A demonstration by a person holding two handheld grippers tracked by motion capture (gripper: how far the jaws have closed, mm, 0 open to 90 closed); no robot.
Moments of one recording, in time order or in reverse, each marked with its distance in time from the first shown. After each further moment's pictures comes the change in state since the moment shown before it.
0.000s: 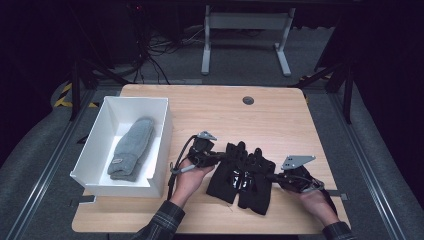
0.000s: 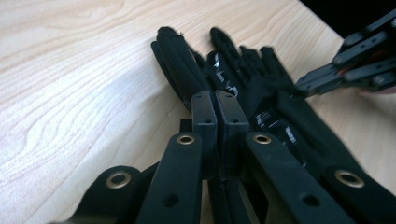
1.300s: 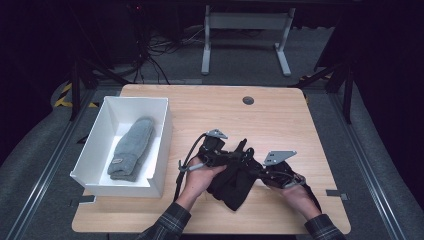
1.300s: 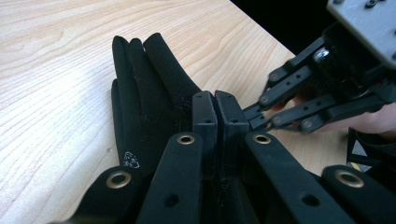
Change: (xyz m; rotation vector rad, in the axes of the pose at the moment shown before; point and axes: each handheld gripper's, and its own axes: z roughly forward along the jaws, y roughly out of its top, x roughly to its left) left arm -0.024 0.016 0.009 -0.020 -0.110 0.023; right arm 0.018 0.034 0.023 -0.036 0.044 -0.033
